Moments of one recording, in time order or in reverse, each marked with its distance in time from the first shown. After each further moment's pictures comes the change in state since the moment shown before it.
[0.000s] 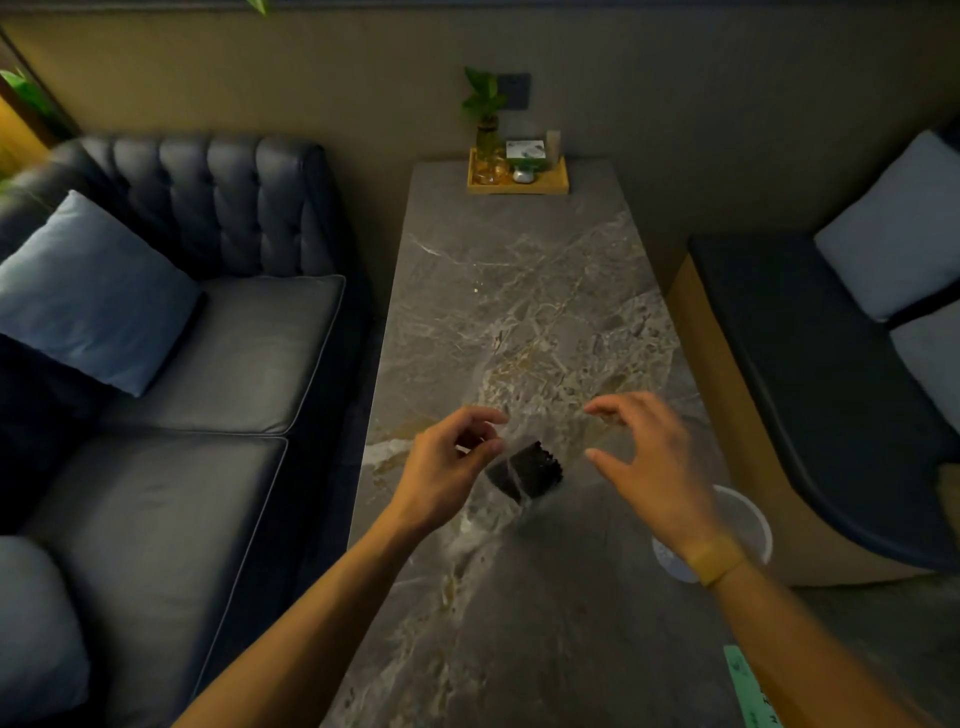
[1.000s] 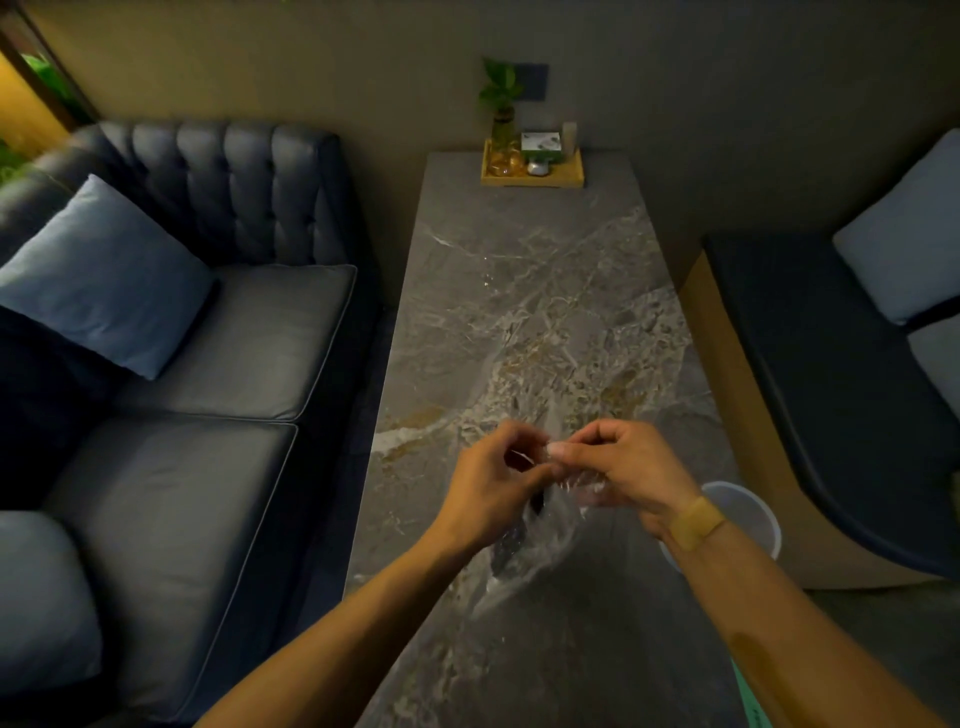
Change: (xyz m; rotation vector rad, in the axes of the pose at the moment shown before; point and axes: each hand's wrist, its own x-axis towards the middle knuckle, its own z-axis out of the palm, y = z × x) left_hand -0.021 0.014 0.036 -0.106 -0.040 -0.078; right_hand 0.008 -0.028 0.016 0.743 -0.333 0.615
